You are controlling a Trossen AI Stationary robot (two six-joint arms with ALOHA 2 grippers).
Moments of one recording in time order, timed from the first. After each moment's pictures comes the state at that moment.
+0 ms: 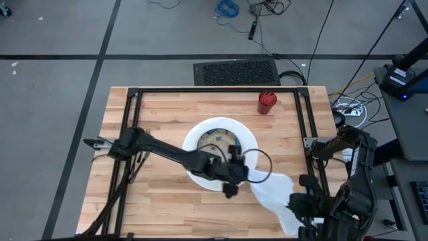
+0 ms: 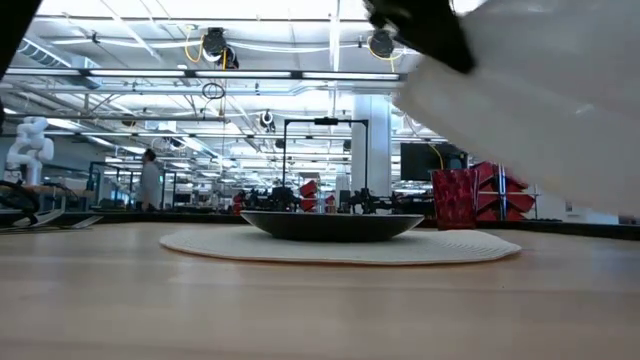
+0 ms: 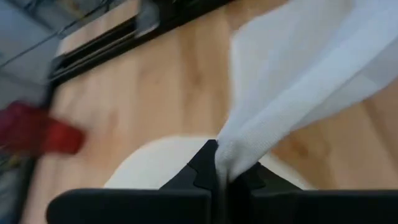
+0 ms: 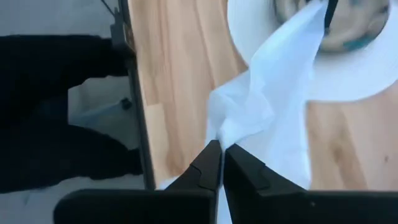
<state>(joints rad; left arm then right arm) -0.30 2.08 1.82 -0.52 -0.44 0.19 1.07 1.70 1.92 -1.57 0.48 1.23</state>
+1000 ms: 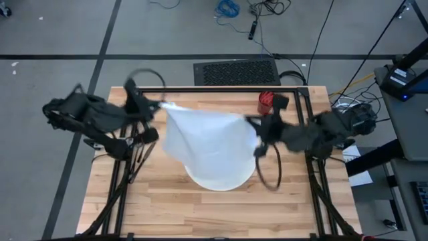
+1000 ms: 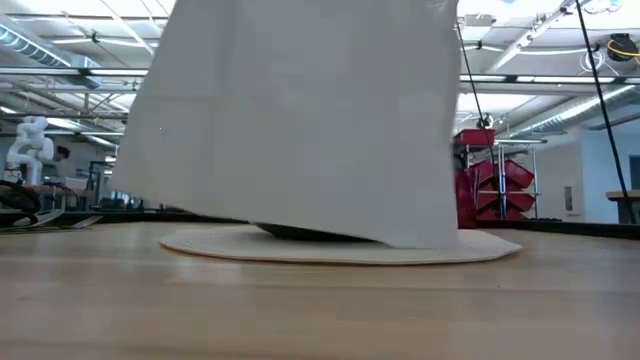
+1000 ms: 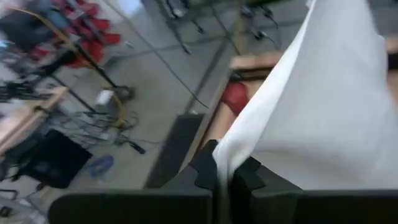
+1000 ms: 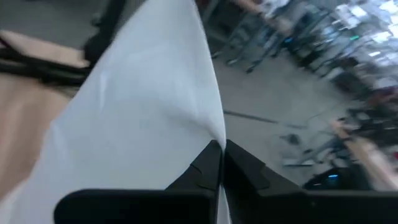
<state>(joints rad) -0.35 1.21 1.82 -1.15 -0.86 -0.01 0.42 1.48 1.92 -0.95 0.92 -0.14</state>
